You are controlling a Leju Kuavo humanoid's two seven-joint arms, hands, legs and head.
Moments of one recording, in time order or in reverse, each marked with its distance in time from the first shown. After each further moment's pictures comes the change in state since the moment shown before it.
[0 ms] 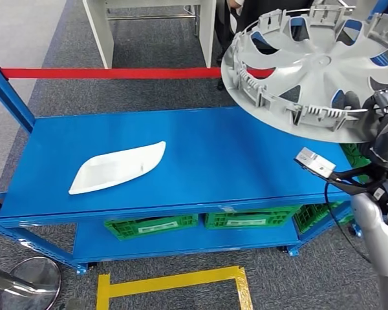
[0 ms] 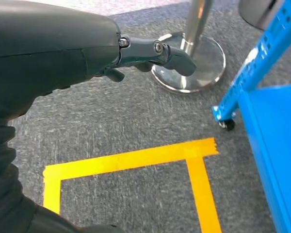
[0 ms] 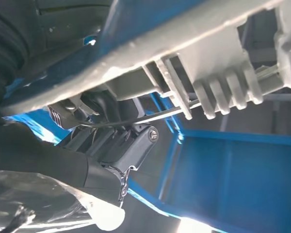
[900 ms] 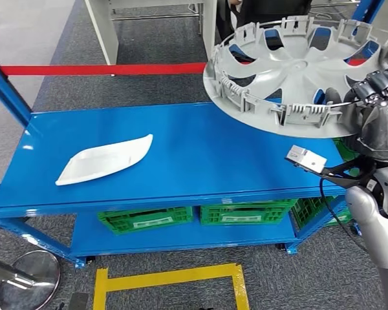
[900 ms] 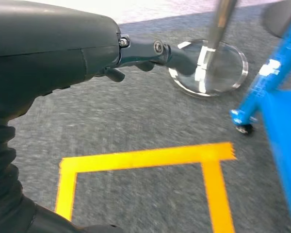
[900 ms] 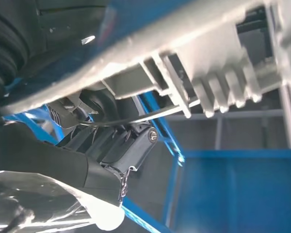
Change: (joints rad) left arm -0.018 -0.009 0.003 0.007 0.018 0.086 0.086; right arm -0.061 -0.030 0.102 0.032 -0.091 0.058 -0.023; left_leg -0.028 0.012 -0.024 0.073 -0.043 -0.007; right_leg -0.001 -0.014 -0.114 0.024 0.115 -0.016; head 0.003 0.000
